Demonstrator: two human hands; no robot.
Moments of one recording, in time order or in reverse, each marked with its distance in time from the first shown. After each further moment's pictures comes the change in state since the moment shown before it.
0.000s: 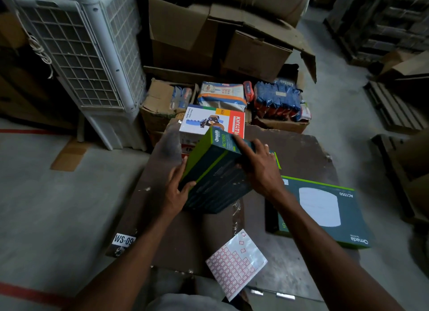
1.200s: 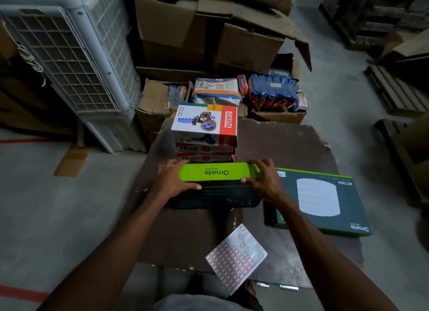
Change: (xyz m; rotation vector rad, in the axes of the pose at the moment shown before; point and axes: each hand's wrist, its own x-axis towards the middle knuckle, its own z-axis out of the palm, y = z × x) left_hand 0.045 0.042 -0.018 0.615 -0.404 -0.258; right_hand -0.037 0.076 0.062 0.472 -0.123 0.385
